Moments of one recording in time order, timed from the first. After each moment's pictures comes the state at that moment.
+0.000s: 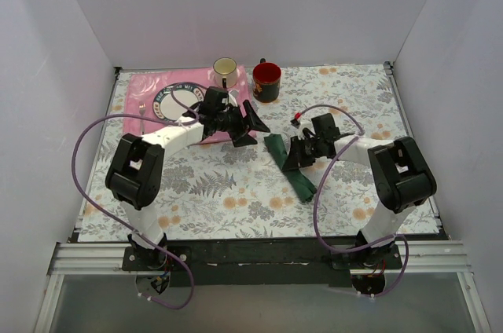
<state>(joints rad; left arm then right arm) -0.46 1.79 1.21 -0.15 0.59 -0.97 0.41 1.72 0.88 -0.15 -0.55 0.15</state>
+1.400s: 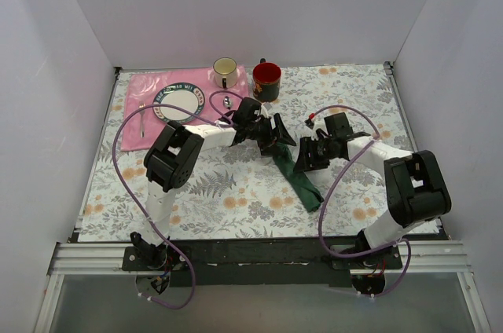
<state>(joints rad) -0.62 2.14 1.39 0.04 0.64 -1.01 0.29 1.59 0.81 -0.29 -0.58 0.17</state>
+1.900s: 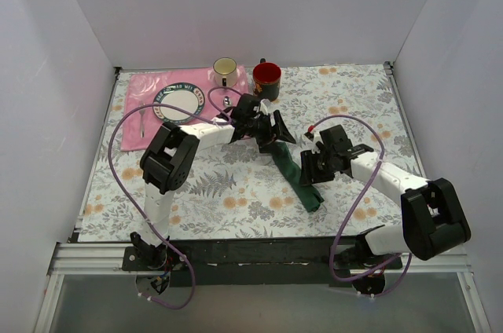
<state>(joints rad) -0.62 2.11 1.41 -0.02 0.63 -0.98 0.42 1.36 0.74 -0.46 -0.32 0.21</state>
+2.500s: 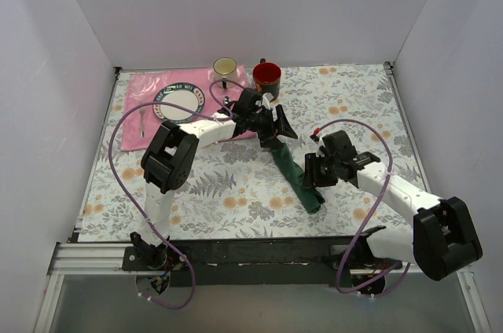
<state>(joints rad) -0.62 2.11 1.49 -0.09 0.61 -0.94 0.45 1.24 0.66 -0.47 -0.25 0.31</state>
